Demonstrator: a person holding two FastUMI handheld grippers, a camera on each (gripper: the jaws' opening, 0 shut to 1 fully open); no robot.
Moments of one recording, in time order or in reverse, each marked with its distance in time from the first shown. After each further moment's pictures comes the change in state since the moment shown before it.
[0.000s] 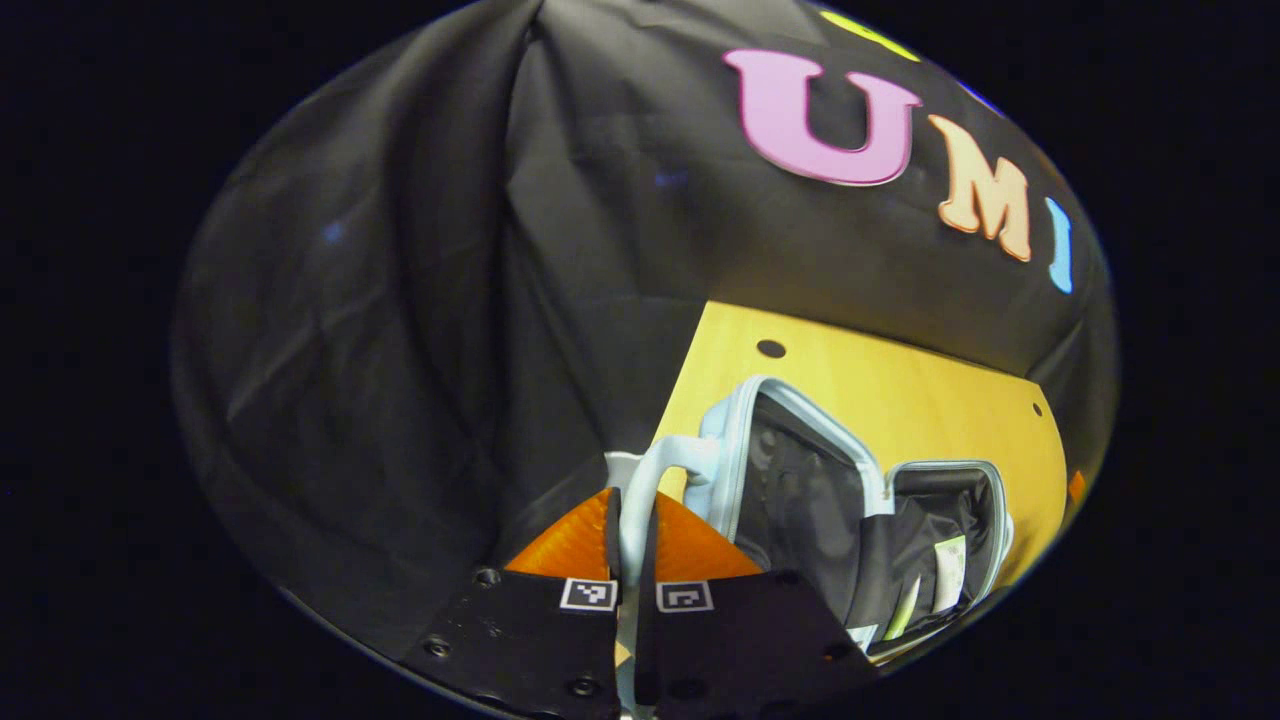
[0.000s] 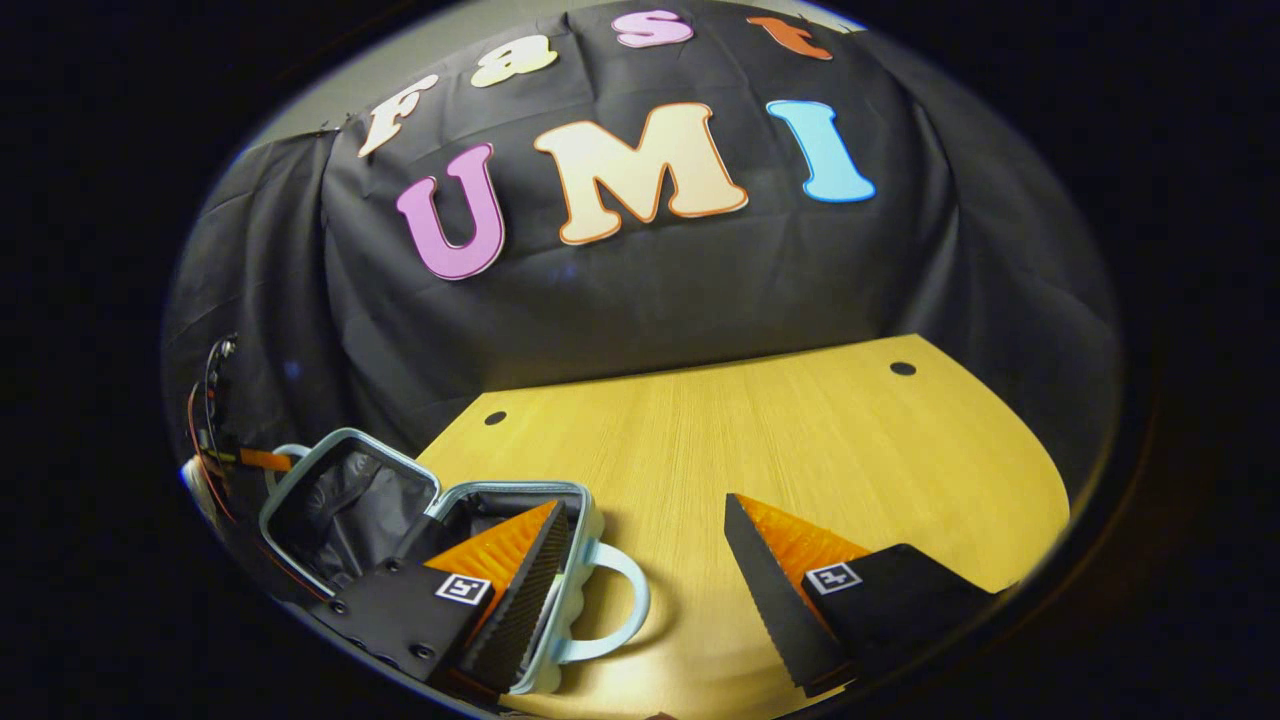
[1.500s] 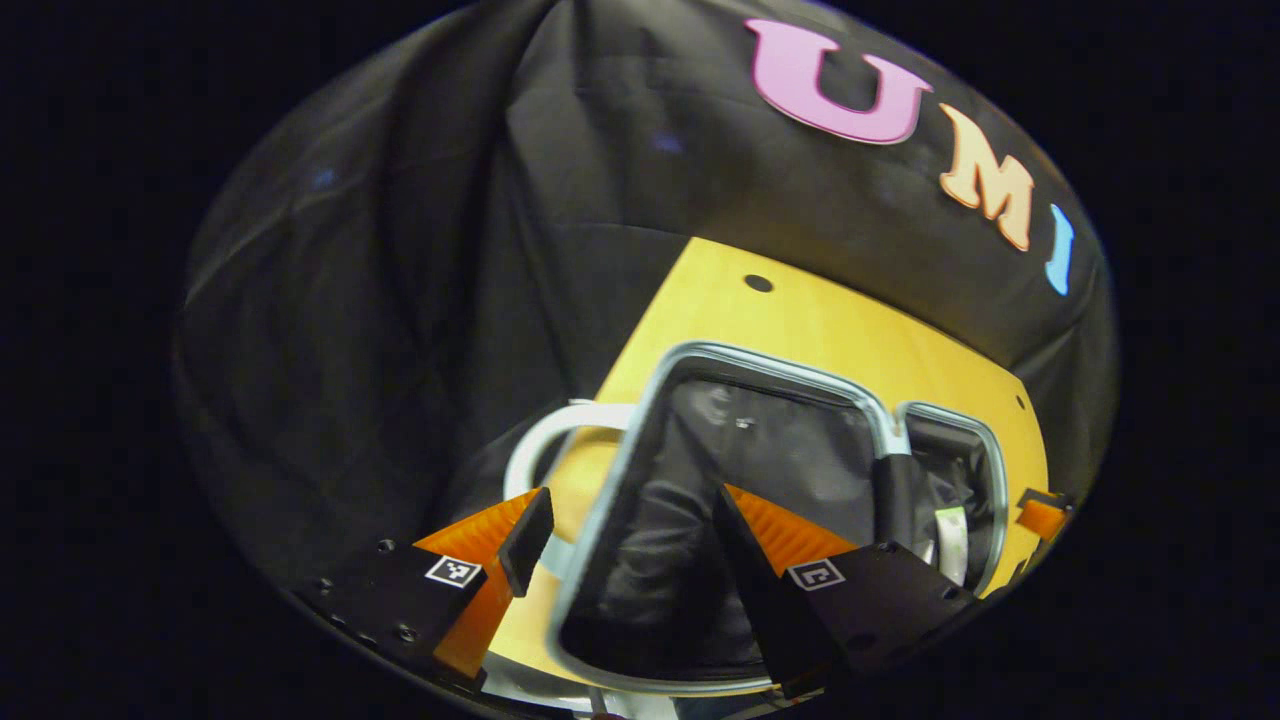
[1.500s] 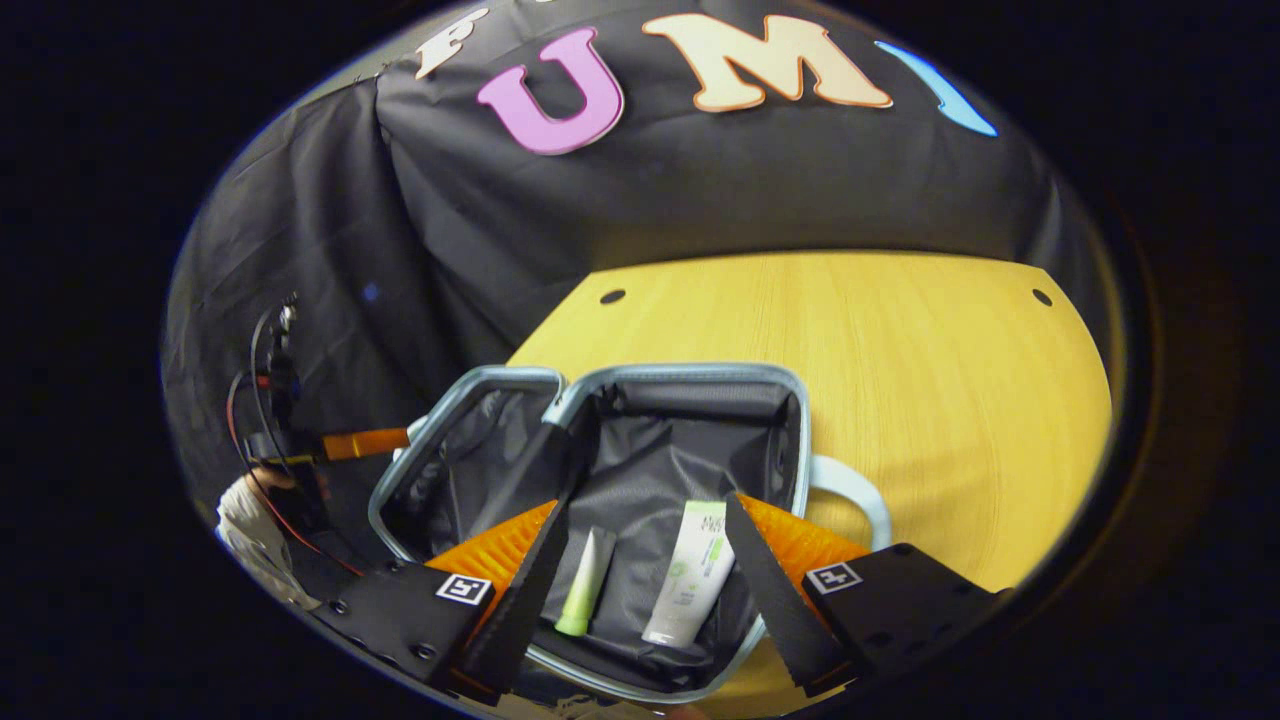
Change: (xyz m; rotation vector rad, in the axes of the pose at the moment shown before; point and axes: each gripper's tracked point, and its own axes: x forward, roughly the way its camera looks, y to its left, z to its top) left arm 0.060 -0.029 -0.101 -0.149 0.163 -0.079; right arm 0.040 0.162 -0.089 0.031 0.329 0.239
